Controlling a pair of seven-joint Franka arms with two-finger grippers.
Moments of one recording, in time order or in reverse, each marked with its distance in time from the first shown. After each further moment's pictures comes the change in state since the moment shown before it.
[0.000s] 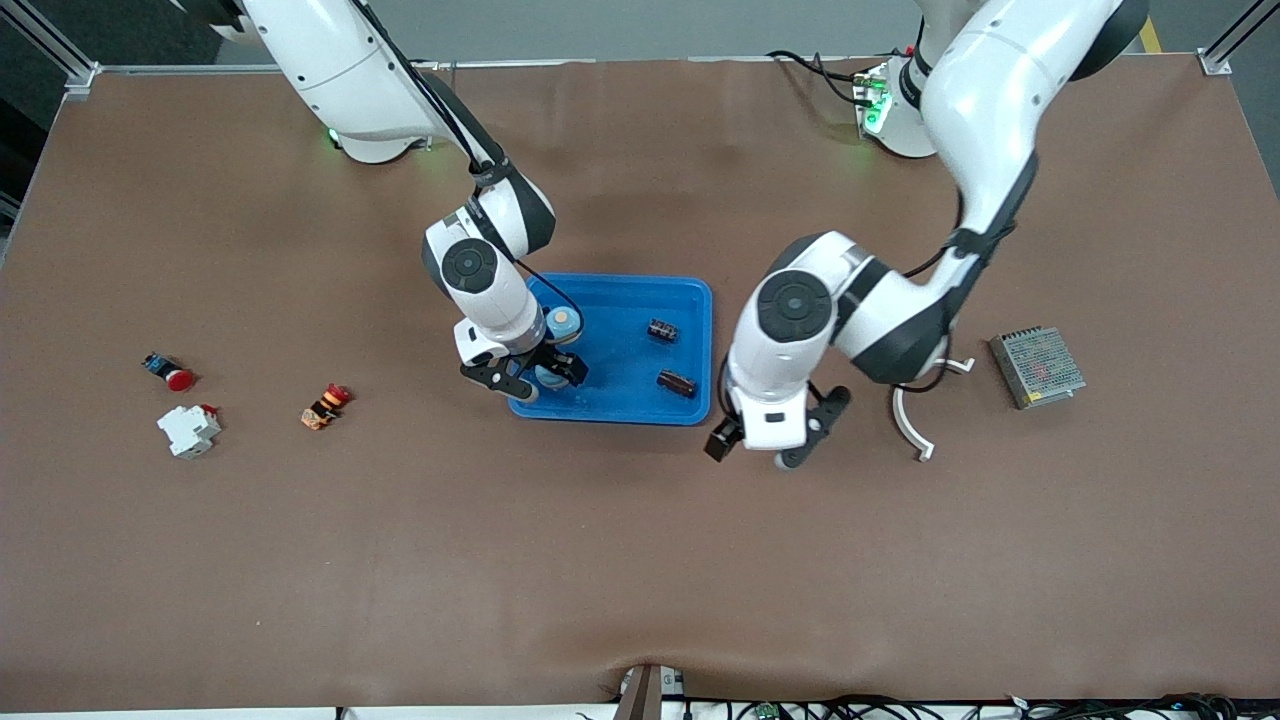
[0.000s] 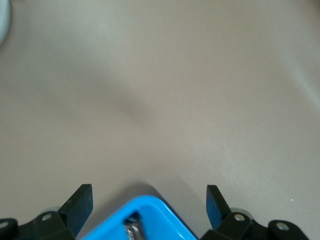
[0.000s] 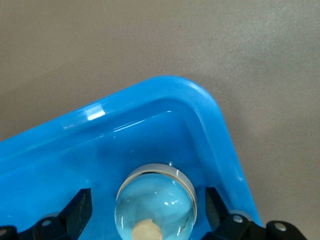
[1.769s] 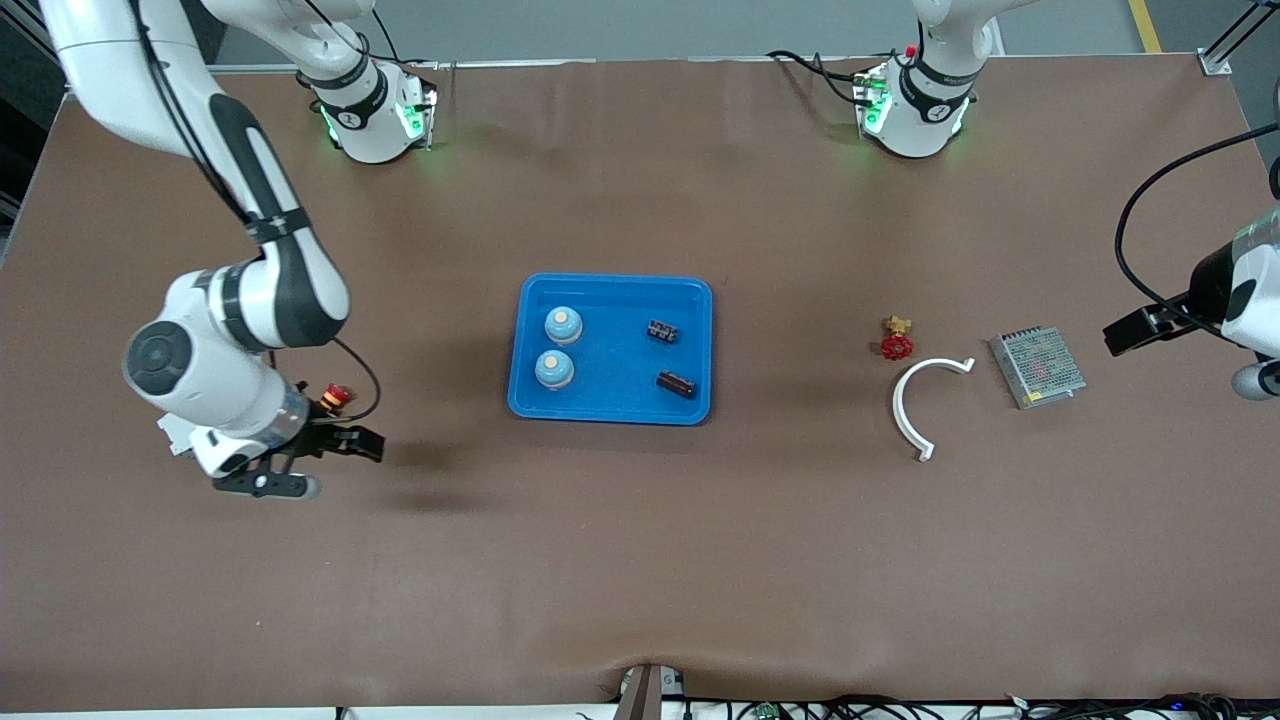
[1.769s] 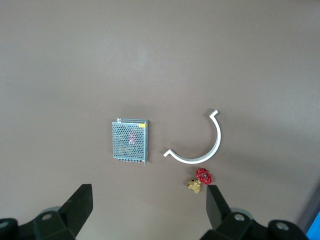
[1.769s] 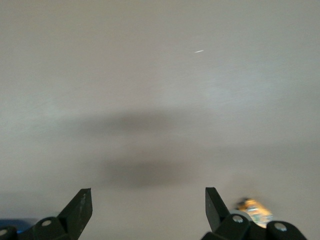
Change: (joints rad) left arm 0.518 -0.455 0.008 0.002 -0.136 -0.516 1.114; right arm -0.486 -0.073 -0.030 0.272 -0.001 -0.403 -0.808
